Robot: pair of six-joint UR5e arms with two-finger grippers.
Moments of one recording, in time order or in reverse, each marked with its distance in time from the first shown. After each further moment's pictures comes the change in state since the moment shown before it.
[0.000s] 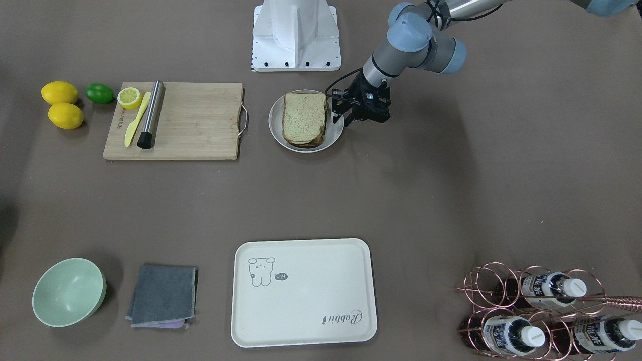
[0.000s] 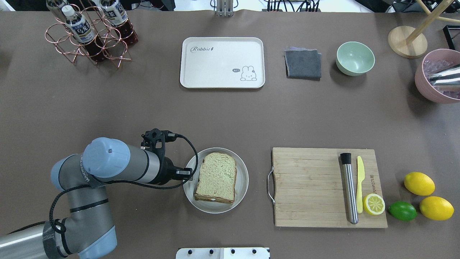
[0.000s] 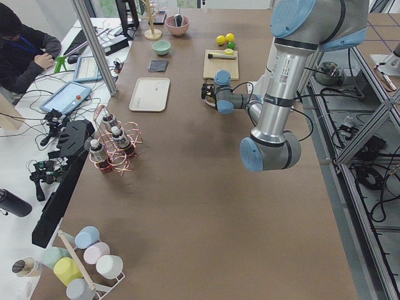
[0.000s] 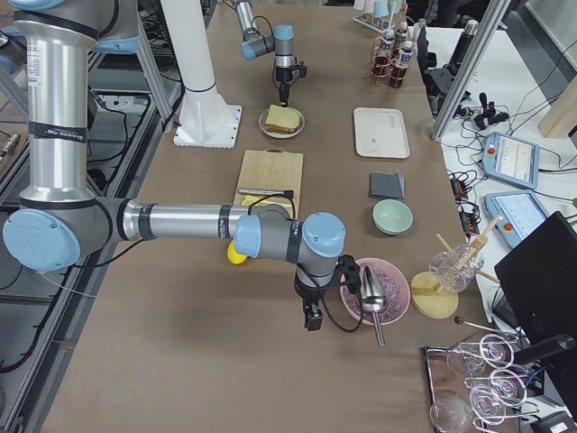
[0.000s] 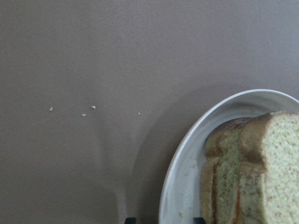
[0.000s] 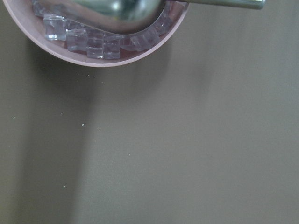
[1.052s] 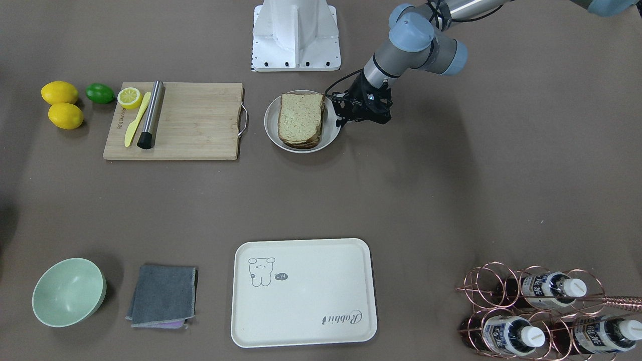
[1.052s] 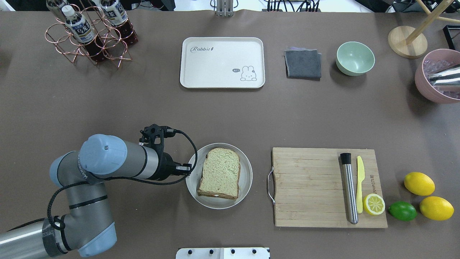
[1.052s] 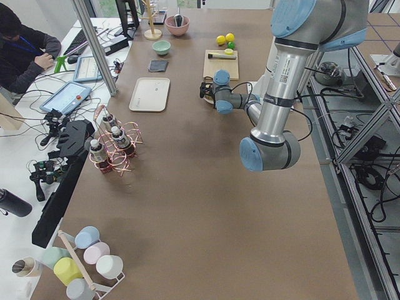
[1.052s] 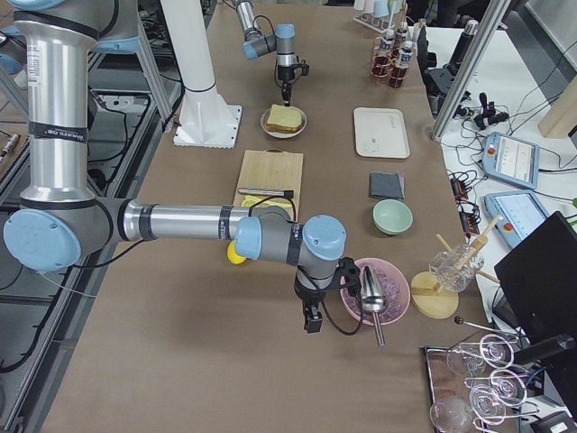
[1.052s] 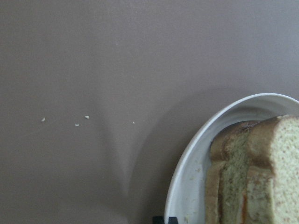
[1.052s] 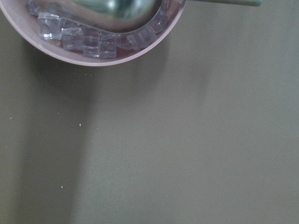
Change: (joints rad) left arm -0.025 -0.001 -0.006 -0.034 0.006 0.005; right arm 0.001 0.006 -0.015 0.001 0.001 0.000
